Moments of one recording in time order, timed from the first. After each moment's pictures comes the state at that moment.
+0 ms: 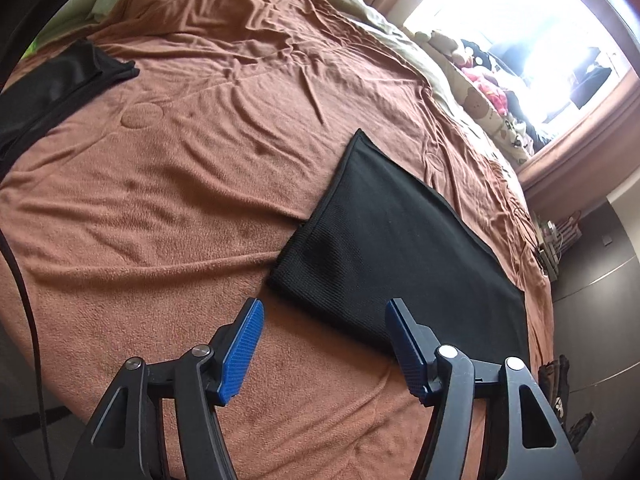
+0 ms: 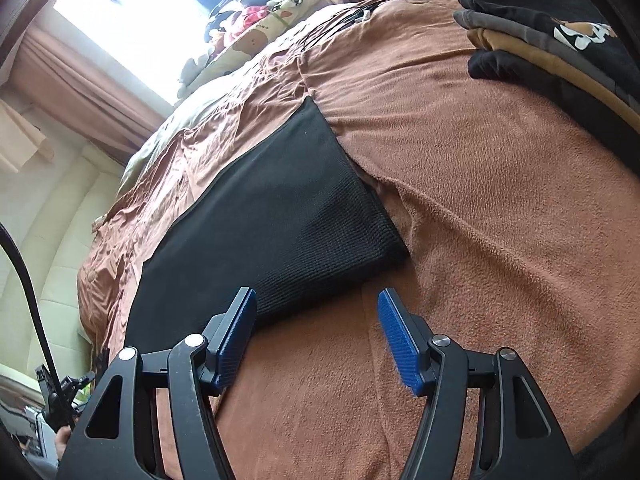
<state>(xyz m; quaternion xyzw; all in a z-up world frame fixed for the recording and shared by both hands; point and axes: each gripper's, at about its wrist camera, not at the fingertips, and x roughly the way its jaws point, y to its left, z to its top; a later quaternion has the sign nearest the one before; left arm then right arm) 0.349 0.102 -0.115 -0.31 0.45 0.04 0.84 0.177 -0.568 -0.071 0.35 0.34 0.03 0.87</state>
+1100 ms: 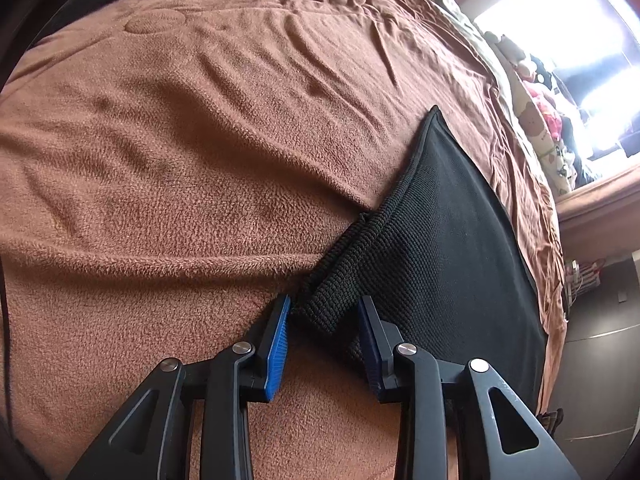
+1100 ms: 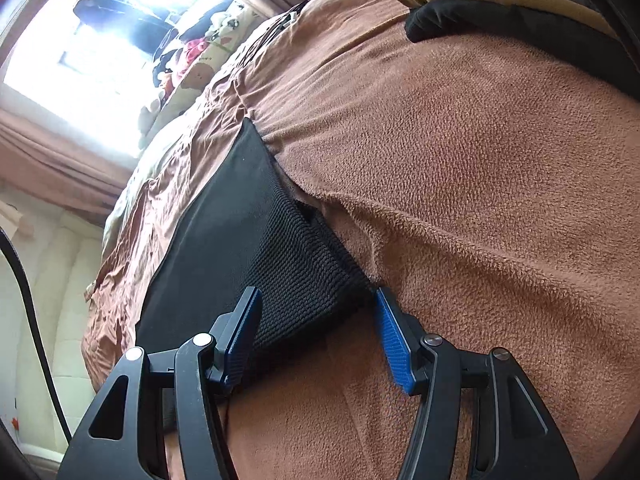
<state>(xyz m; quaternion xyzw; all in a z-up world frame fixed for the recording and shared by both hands) 0.395 0.113 -0.192 -0.38 0.48 0.10 0.78 0.192 -0.575 -0.104 0.45 0.33 -0.03 0.83</state>
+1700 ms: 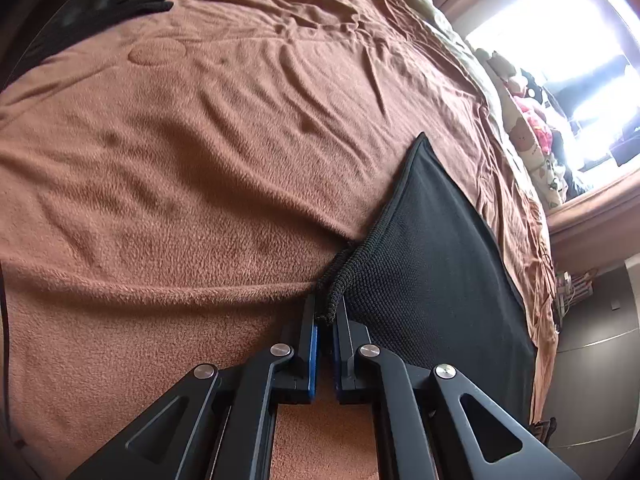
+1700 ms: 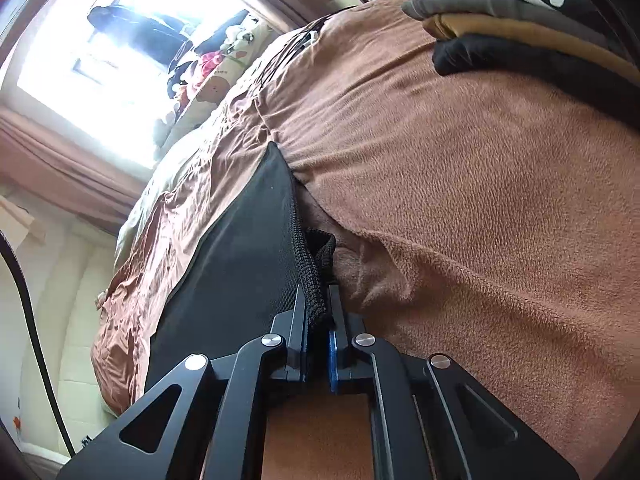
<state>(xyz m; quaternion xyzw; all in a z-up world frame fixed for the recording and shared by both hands) 0.394 0.123 -0.166 -0.38 0.45 0.09 0.80 0.188 -0.576 -0.084 0.44 0.29 -0.02 0.85</state>
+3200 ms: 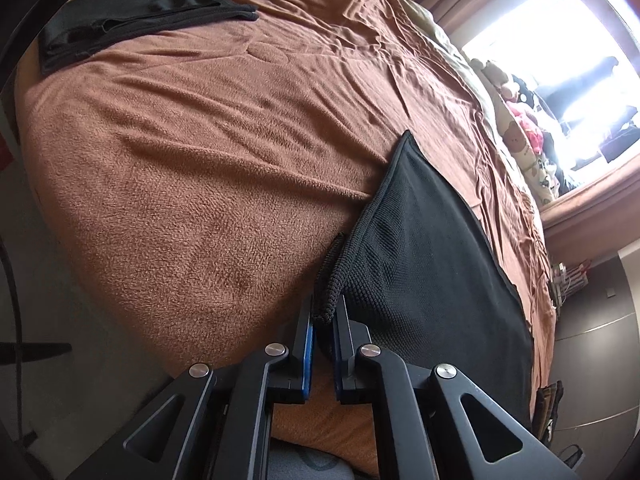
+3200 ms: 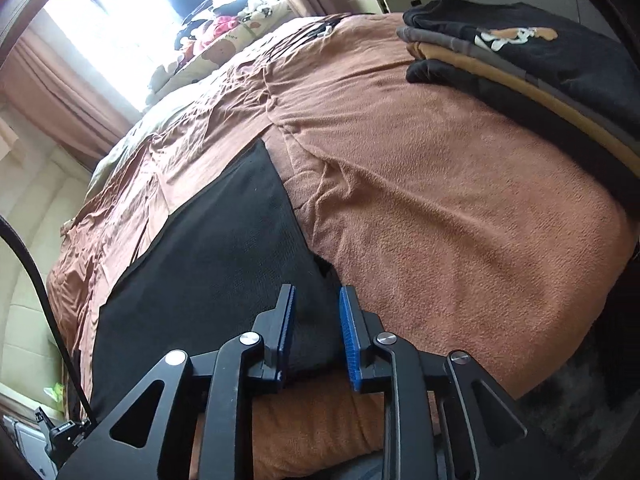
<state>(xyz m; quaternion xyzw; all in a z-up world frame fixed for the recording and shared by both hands) 0.265 0.145 -0.166 -0.38 0.44 0.09 0.81 0.103 -0.561 -0.045 0.32 0.35 -0.05 0.88</state>
